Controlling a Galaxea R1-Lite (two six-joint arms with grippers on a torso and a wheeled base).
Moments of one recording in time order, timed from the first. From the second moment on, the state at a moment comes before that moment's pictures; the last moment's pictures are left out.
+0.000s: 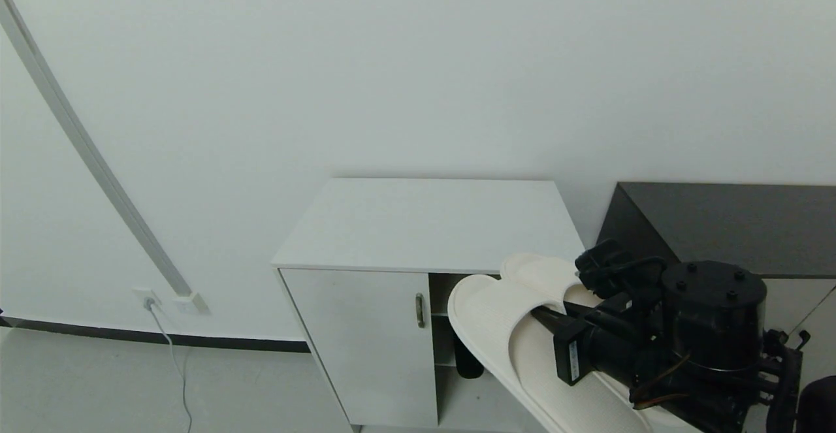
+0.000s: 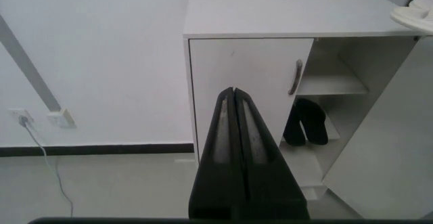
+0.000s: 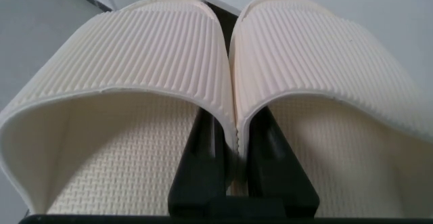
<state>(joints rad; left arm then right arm) 0.00 0.00 0.00 0.00 -0.04 0.00 0.78 1.69 -0.49 -0.93 -0.19 0.06</state>
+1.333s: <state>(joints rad) 0.00 0.00 0.00 0.00 -0.04 0.00 0.83 1.69 -0.47 -0.97 -0.18 0.05</state>
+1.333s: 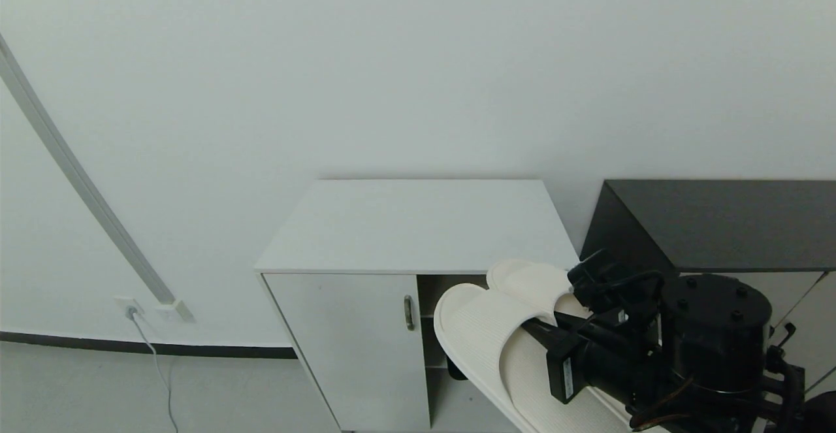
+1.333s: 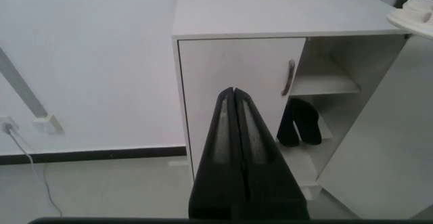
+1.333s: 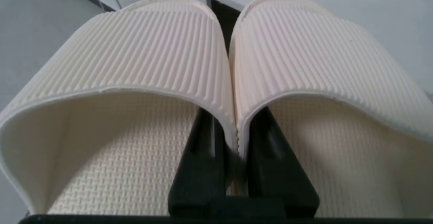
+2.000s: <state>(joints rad) 0.00 0.00 0.00 0.00 -0.04 0.00 0.83 1.69 -0.46 -1.02 -0.18 0.05</state>
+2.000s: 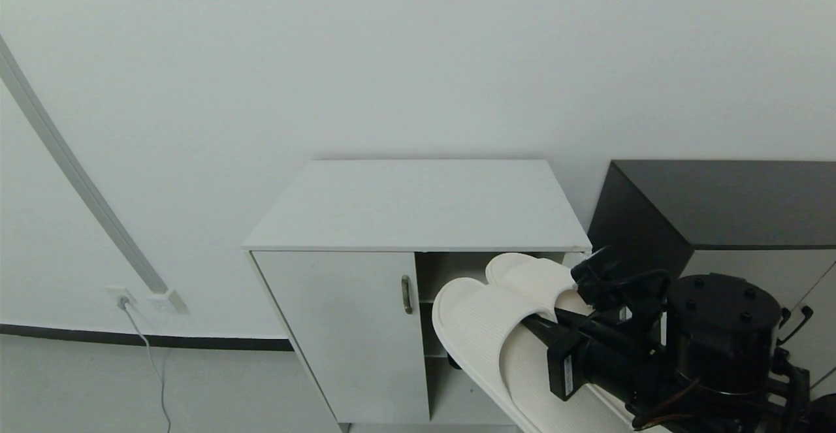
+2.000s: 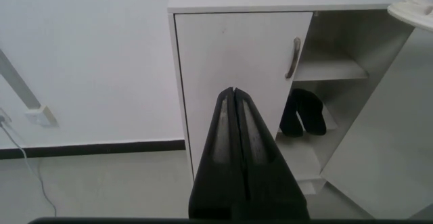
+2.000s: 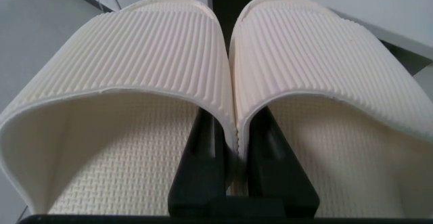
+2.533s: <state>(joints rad) 0.00 0.00 0.00 0.00 -0.04 0.01 0.83 1.70 -0.45 -1.02 -0.18 0.05</state>
